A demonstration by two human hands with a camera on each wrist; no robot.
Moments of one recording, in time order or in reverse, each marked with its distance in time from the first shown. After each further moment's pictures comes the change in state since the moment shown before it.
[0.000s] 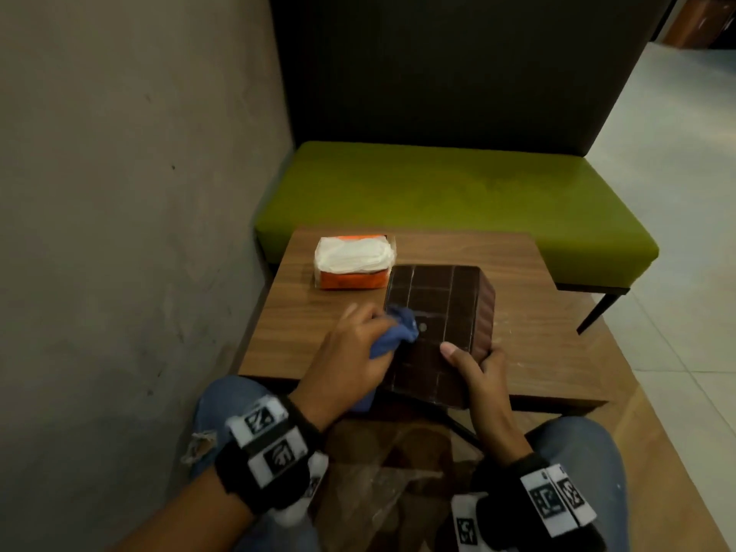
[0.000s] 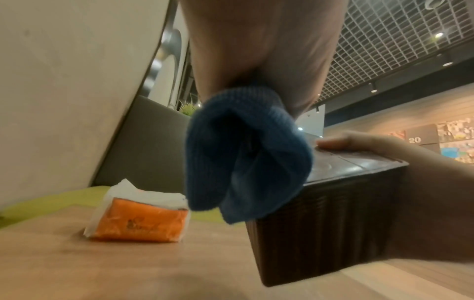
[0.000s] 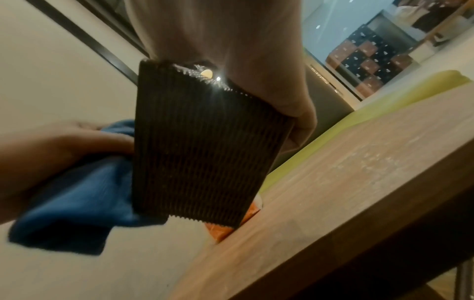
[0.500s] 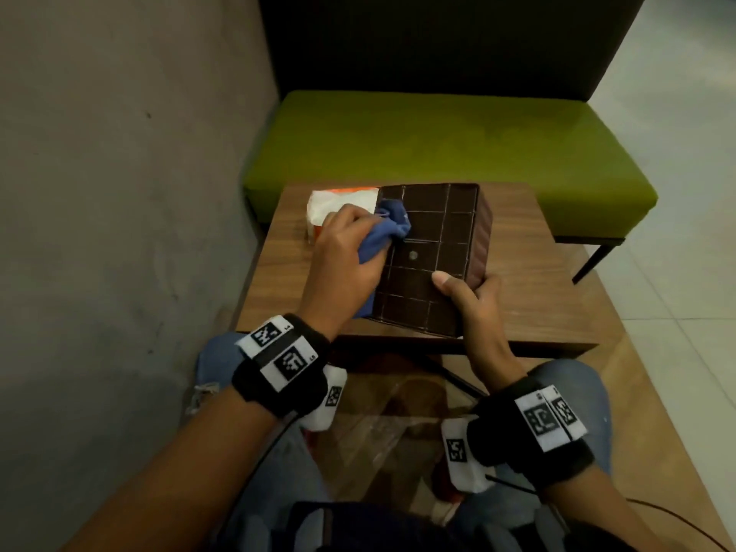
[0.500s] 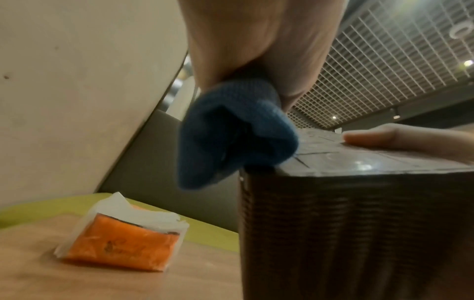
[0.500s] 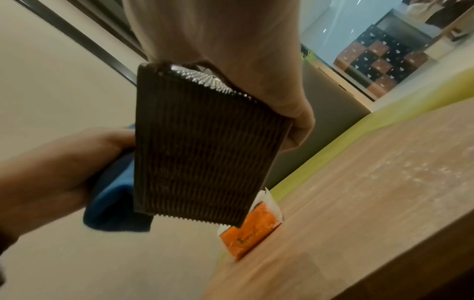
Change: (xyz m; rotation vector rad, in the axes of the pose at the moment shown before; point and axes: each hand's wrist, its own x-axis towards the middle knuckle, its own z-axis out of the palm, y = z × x) left_hand 0.029 0.003 -0.009 0.003 0.245 -0.006; right_hand 0.001 -0.021 0.013 -0.013 0.009 -0.015
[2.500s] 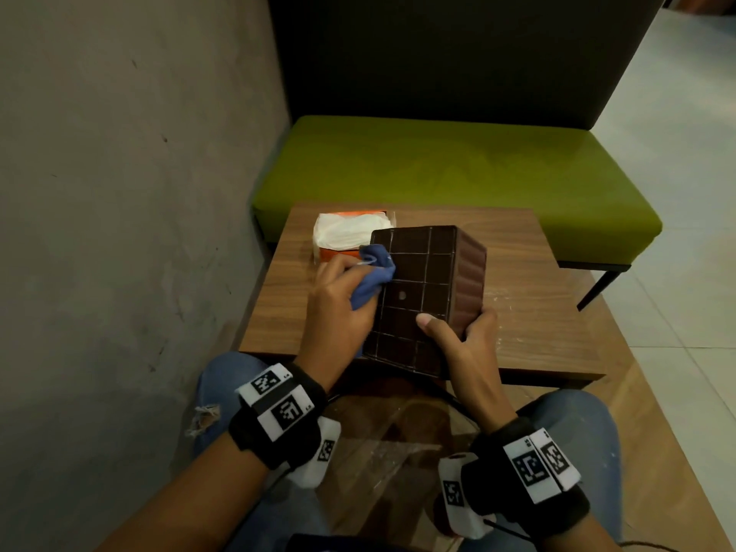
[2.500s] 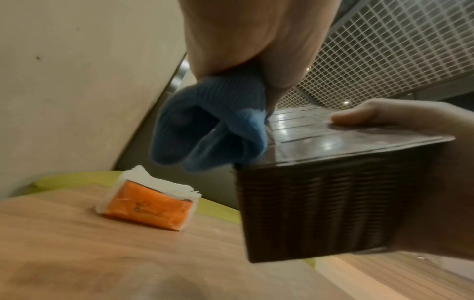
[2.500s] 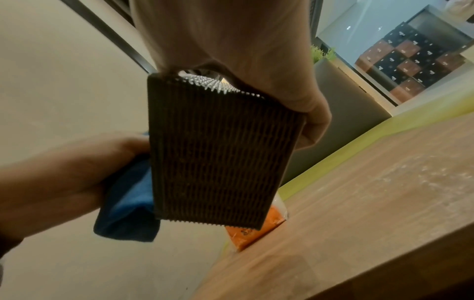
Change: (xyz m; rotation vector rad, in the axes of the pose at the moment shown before) left_hand -0.026 -0.009 0.005 -0.109 0.076 -0.057; right_hand -0.009 0.012 0.006 -0.207 0.017 -0.108
